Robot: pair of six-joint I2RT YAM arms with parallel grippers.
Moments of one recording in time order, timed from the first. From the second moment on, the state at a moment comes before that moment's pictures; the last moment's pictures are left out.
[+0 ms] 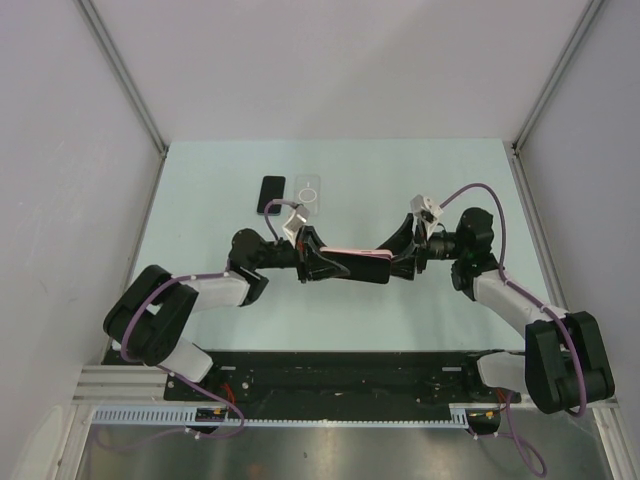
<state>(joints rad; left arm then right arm) -0.58 1.51 0.56 1.26 1.03 -0.71 0.23 1.24 0.57 0.67 -1.34 0.24</state>
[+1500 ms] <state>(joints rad) -0.55 1.51 0.46 1.34 0.96 -0.80 0.31 1.30 0.57 0.72 -1.29 0.33</state>
